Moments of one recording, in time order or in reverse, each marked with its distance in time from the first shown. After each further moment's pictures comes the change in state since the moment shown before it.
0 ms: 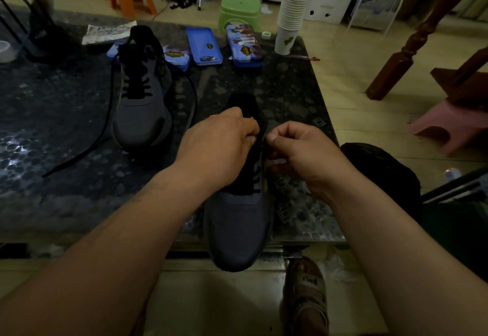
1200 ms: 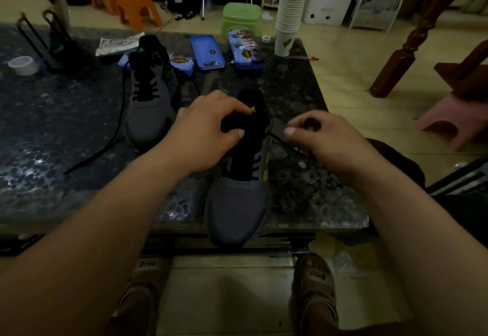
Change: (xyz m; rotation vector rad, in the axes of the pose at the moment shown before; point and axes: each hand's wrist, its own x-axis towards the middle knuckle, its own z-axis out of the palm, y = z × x) left_hand -0.010 -0.021 -0.026 -0.247 -0.057 0.015; right_hand -0.019 -0.001 -0.041 -0.361 0.108 -0.114
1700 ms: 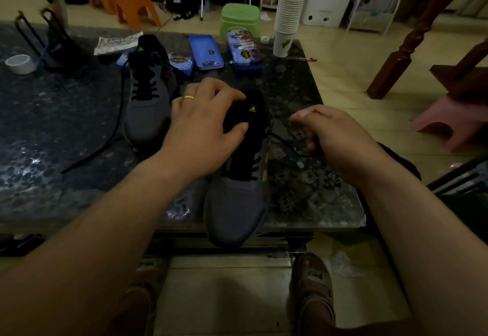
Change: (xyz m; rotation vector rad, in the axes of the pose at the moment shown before) left_hand -0.006 0.006 0.008 0.172 0.199 0.027; right_hand -0.004 -0.007 -0.002 0.189 0.034 0.023
